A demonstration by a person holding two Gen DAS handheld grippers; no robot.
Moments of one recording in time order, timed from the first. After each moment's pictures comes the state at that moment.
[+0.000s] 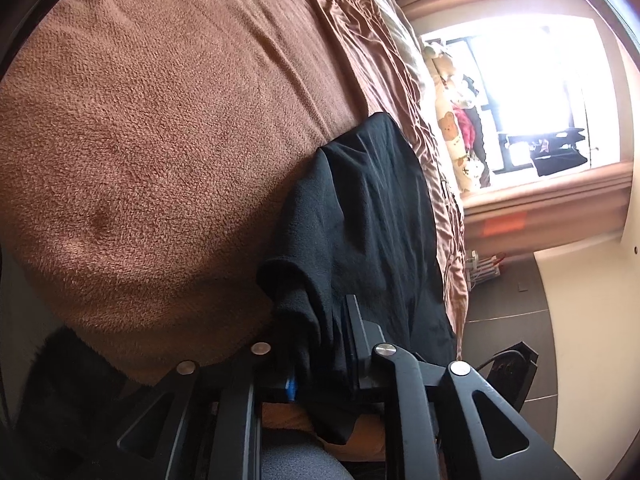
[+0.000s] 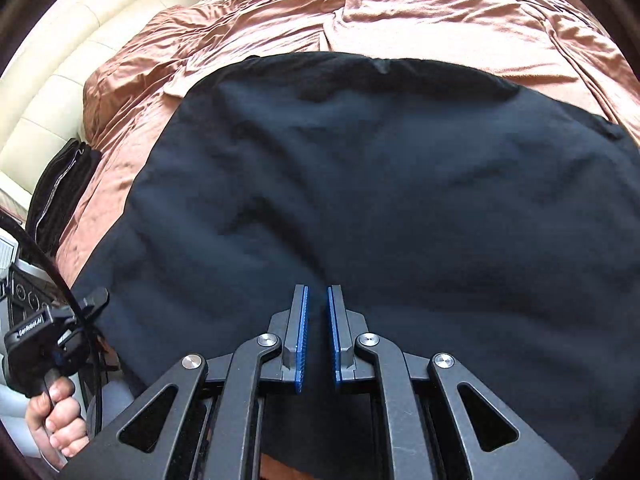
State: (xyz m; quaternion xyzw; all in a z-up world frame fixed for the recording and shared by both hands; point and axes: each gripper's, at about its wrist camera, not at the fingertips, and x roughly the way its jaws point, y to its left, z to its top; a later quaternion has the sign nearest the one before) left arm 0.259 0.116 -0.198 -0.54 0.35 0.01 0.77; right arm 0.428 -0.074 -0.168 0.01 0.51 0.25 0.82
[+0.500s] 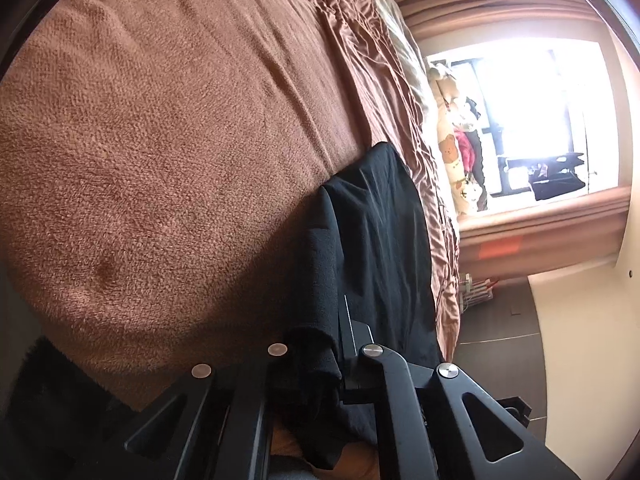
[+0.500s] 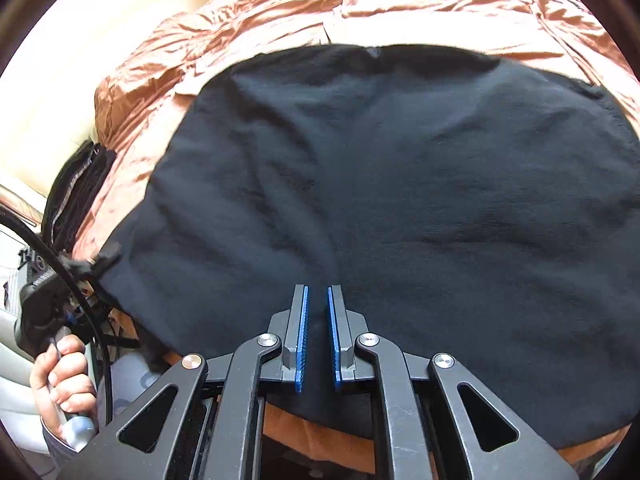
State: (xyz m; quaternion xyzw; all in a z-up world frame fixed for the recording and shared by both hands) left arm 0.263 0.129 -0.193 -0.56 0.32 0.02 0.77; right arm 0.402 -0.093 -0.157 0.04 0.50 0.25 0.83
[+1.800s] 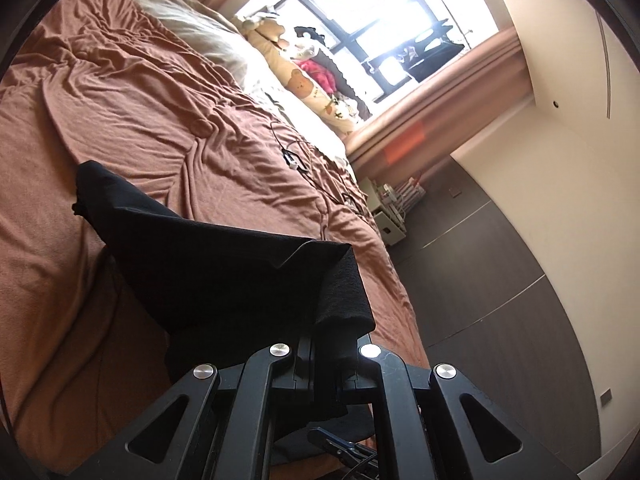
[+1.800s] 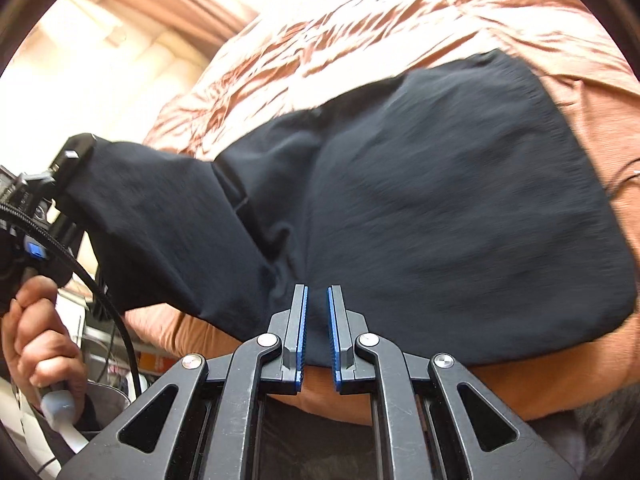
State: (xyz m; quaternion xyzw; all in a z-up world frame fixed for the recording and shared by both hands) left arm 0.370 -0.028 -0.030 -0.36 0.31 -0.19 0.86; right arm 0.350 -0.216 -0.144 0.21 0.44 0.24 0.84
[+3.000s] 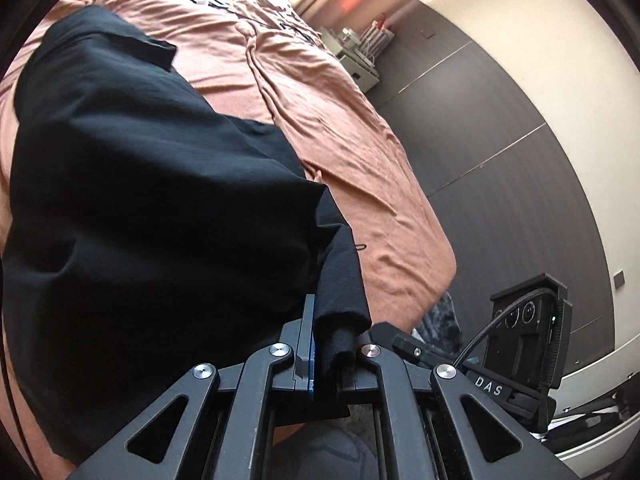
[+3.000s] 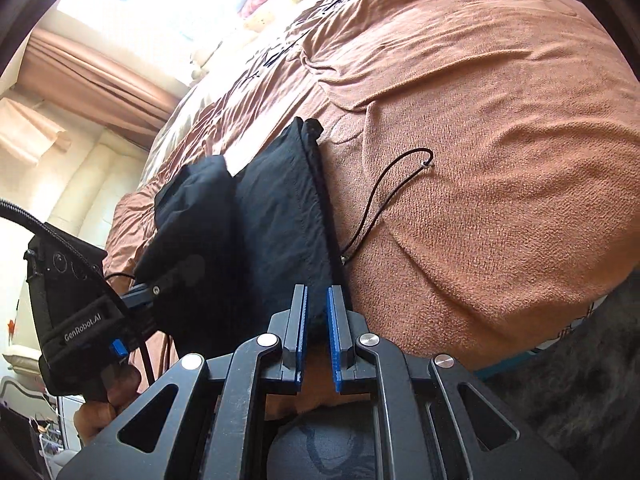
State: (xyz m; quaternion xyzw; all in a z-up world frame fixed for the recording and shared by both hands) left arm 0.397 -0.223 -0.131 -0.22 0.49 -0.32 0.78; right arm 0.274 -0.353 -0.138 0.32 0.40 0.12 0.85
